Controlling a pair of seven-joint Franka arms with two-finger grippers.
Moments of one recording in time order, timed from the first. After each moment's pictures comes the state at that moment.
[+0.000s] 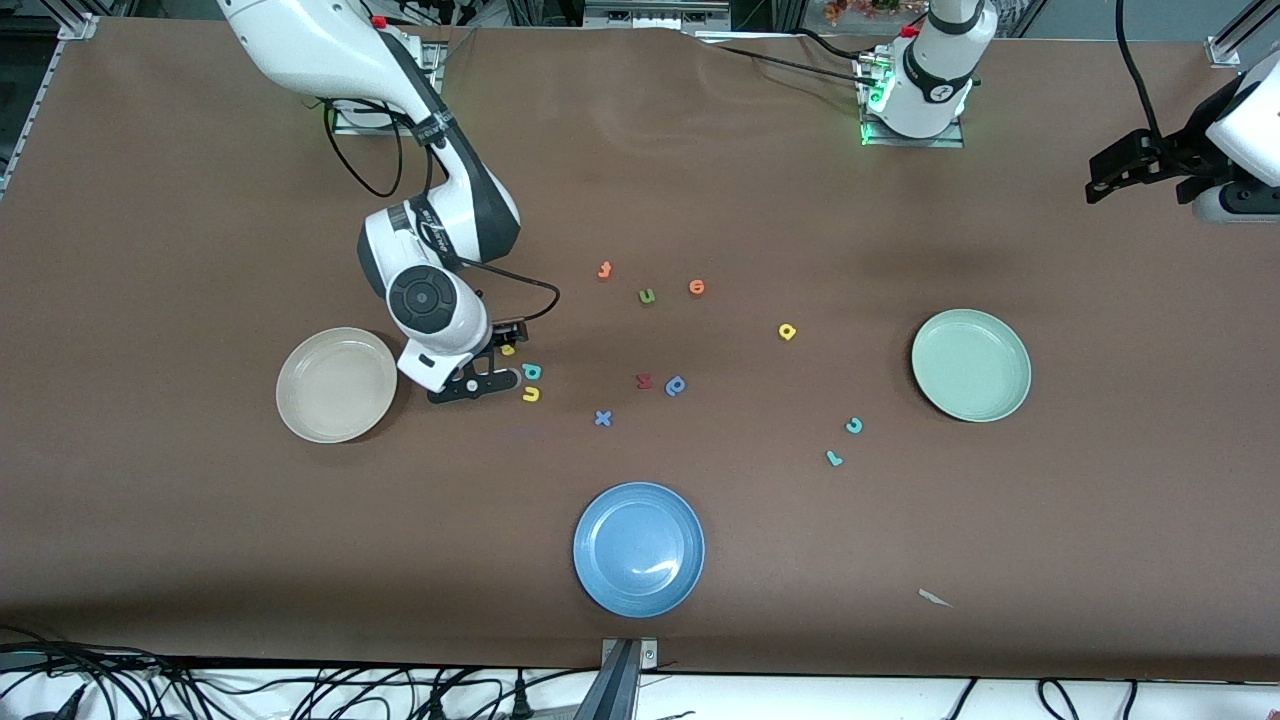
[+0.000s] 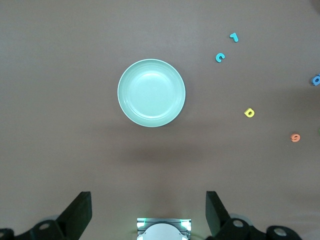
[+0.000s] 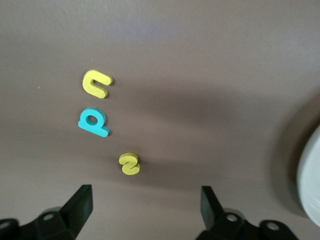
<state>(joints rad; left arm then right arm) -0.01 -0.07 0.00 -1.62 0.02 1.41 -0.02 0.50 0.56 -0.03 -1.77 0.03 2.12 0.23</state>
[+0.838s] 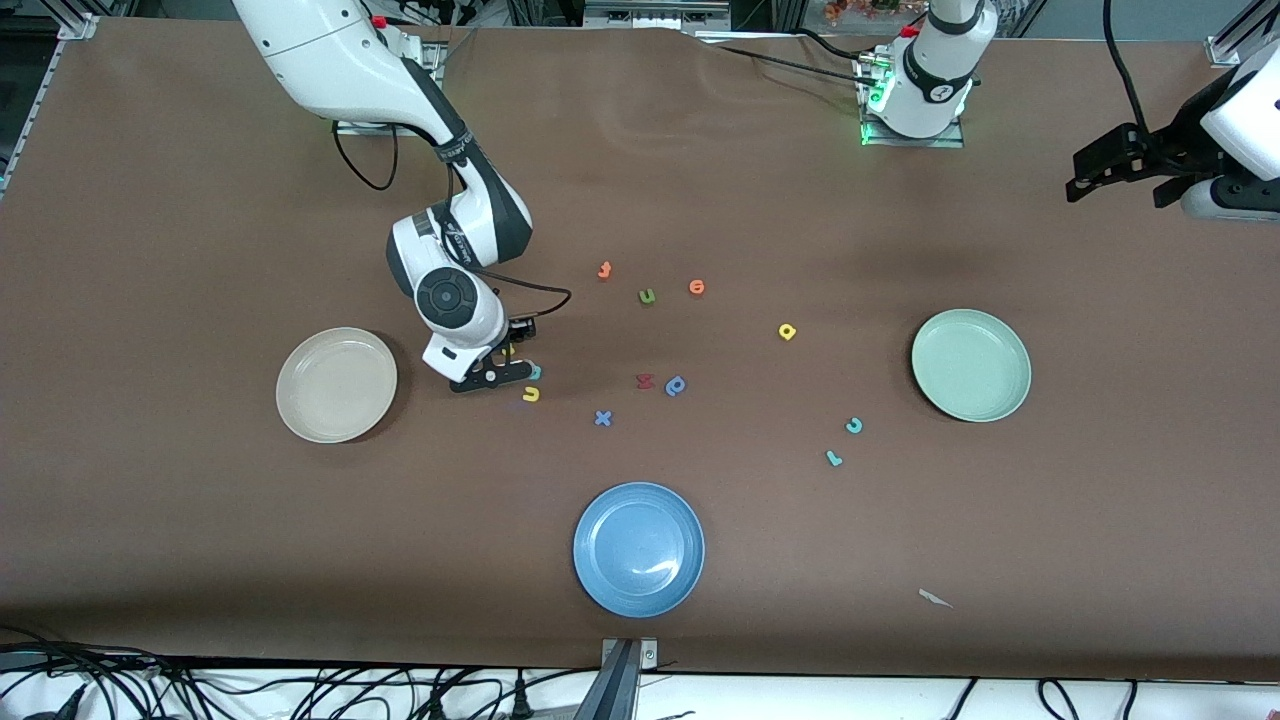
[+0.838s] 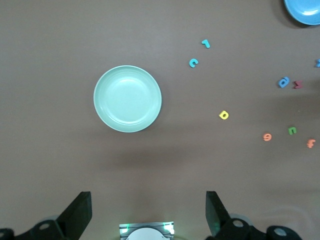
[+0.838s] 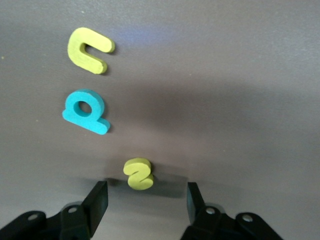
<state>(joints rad) -0.02 -0.05 -0.01 -1.58 -0.08 1.41 -0.02 0.50 0.60 0.00 -1.87 0.04 2.28 0.24</state>
